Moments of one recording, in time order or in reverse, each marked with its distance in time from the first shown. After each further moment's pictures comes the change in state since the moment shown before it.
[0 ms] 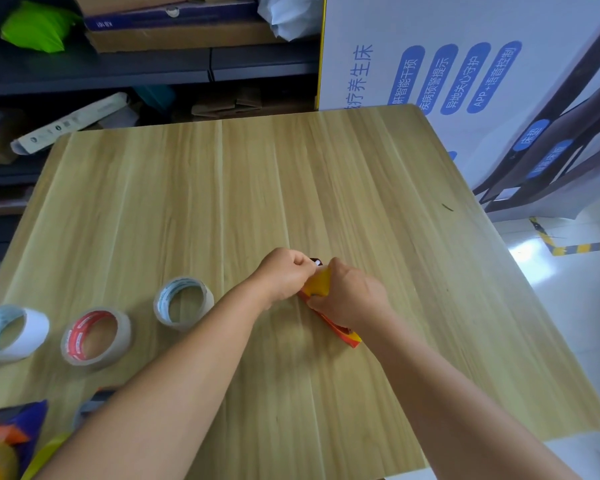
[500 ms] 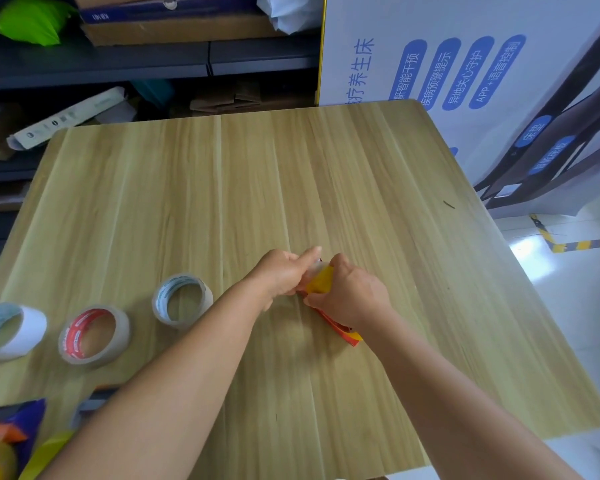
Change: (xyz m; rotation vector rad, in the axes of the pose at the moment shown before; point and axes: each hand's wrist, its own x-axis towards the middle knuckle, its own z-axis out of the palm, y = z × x) left_hand 0.000 0.000 0.001 -0.116 -0.017 -0.141; right_hand 0.001 0.002 0.003 0.040 0.014 0.013
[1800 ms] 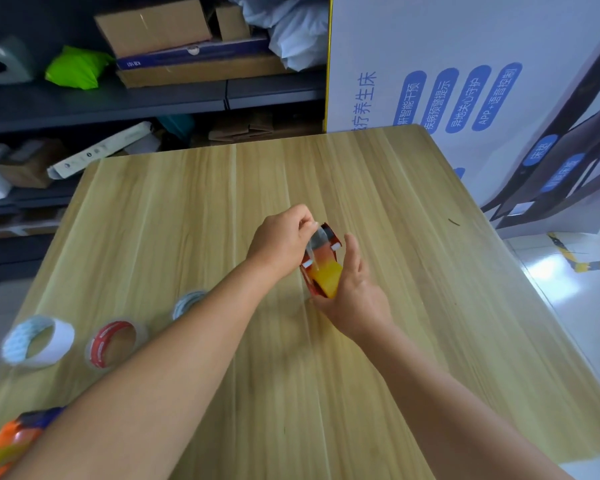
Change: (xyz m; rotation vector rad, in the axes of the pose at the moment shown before) left_hand -0.025 0.060 -0.025 0.555 0.457 0.602; right_hand -0.006 -0.001 0.003 0.223 0.196 -0.047
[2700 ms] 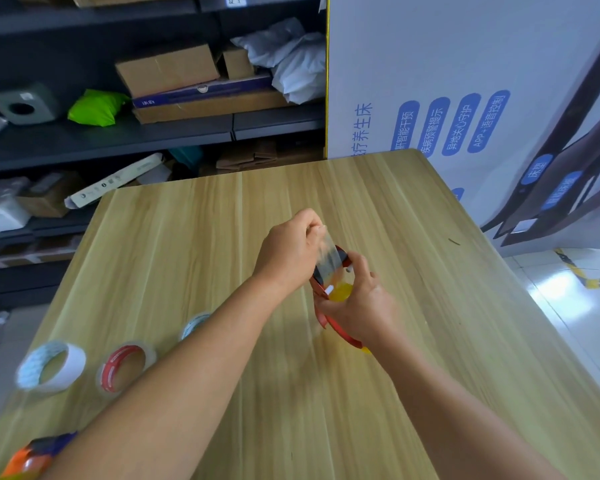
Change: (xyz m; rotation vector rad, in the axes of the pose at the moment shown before) left_hand -0.010 0.033 -0.027 -0.102 0.058 0.055; right_hand 0.008 -0.007 -0.021 0.154 0.073 0.074
